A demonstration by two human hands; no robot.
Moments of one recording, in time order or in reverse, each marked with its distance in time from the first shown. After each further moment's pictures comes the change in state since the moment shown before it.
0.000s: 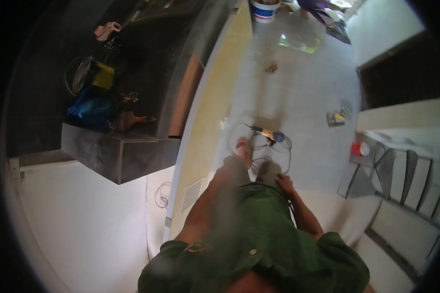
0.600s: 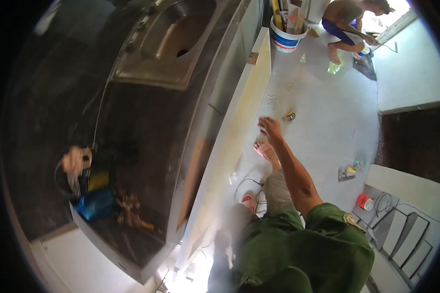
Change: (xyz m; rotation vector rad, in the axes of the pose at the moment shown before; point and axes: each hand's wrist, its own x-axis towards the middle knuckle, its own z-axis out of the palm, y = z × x) left_hand 0.065 0.009 -0.059 -1.057 0.268 -0.672; right_hand 0.522 -0.494 -0.177 0.909 -0.061 -0.124
